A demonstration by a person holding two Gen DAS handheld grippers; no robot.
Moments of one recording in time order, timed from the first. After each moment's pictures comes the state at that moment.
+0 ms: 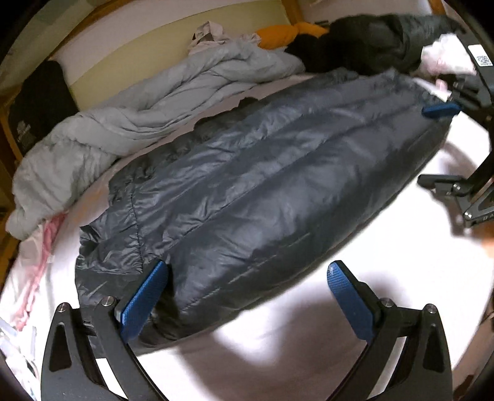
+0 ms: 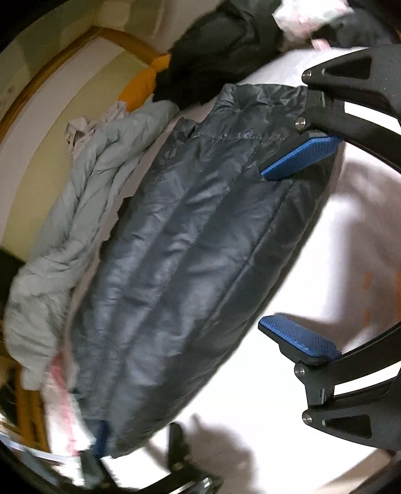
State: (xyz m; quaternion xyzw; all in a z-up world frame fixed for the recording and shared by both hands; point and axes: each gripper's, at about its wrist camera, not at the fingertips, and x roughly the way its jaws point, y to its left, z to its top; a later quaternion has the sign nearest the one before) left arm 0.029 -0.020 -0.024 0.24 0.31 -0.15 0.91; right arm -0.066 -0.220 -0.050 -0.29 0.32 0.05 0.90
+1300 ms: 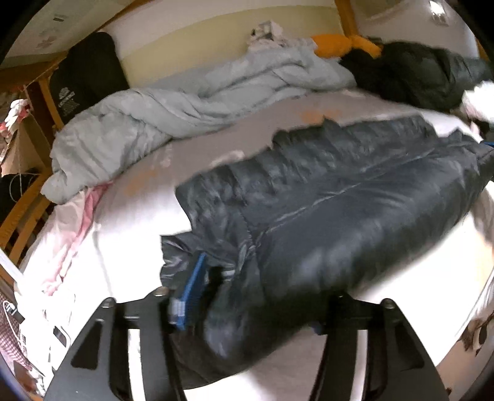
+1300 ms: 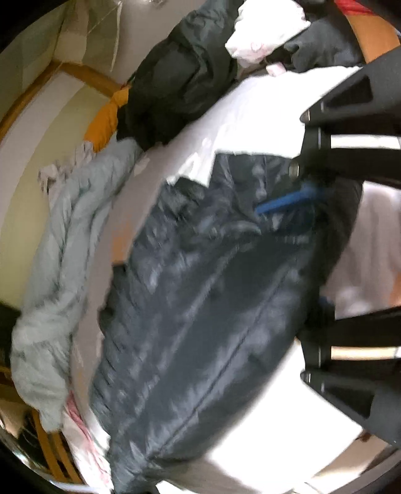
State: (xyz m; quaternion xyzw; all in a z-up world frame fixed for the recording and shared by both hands) left arm 0.025 0.061 0.059 0.17 0.33 -0.08 0.93; right arm -0.091 -0.302 0.029 -0.18 0.34 0.00 0.92
